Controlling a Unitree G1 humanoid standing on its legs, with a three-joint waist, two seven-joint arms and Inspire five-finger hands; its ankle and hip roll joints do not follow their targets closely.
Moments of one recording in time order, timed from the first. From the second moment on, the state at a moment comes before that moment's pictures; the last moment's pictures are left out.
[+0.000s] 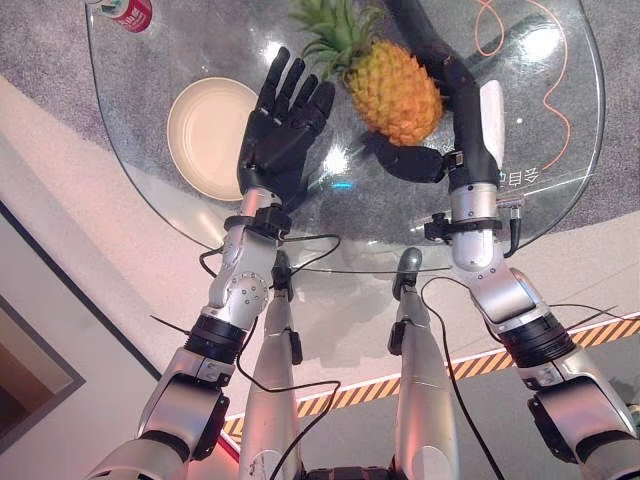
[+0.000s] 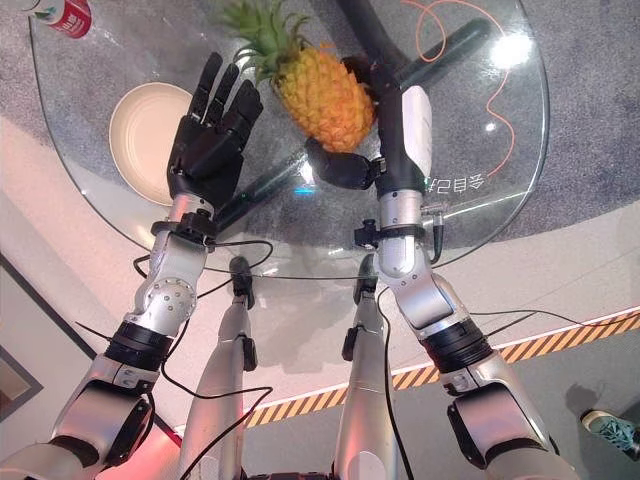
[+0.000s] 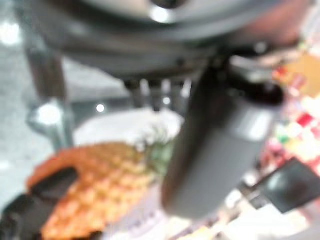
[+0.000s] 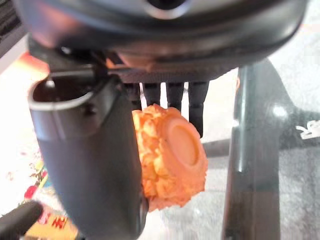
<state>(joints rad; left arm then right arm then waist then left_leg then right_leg) -0.70 0.28 -0.22 0.23 -1.09 -0.19 0.05 -0.70 -0.51 0.37 0.10 -0.11 0.01 -0.51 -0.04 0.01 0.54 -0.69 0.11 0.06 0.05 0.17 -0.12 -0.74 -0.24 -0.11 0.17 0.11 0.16</state>
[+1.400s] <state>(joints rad) -0.70 0.24 -0.22 0.23 -1.24 -0.20 0.03 -0.74 -0.52 0.40 0.10 -0.09 0.04 -0.41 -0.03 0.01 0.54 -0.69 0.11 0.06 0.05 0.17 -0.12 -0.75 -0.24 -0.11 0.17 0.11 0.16</state>
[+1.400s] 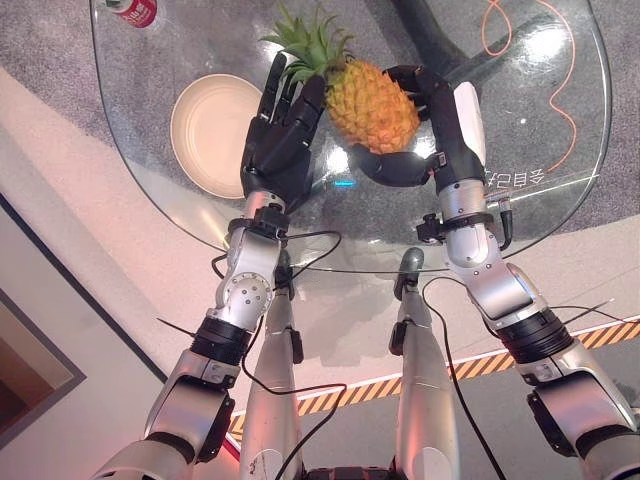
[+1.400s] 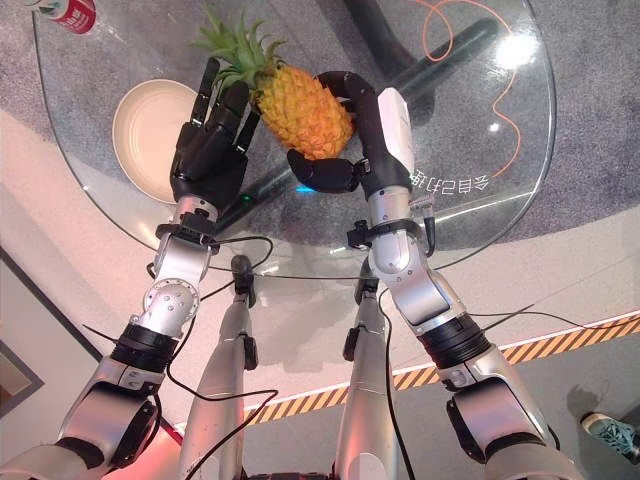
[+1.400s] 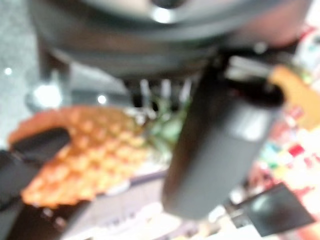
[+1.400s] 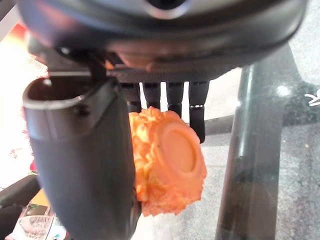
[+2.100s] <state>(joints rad) -0.69 0.27 -0.22 0.24 -1.28 -0.18 -0.01 -0.77 -0.56 0.41 0.10 -0.07 0.07 -0.37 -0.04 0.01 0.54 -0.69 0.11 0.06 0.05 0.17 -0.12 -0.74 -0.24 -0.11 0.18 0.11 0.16</state>
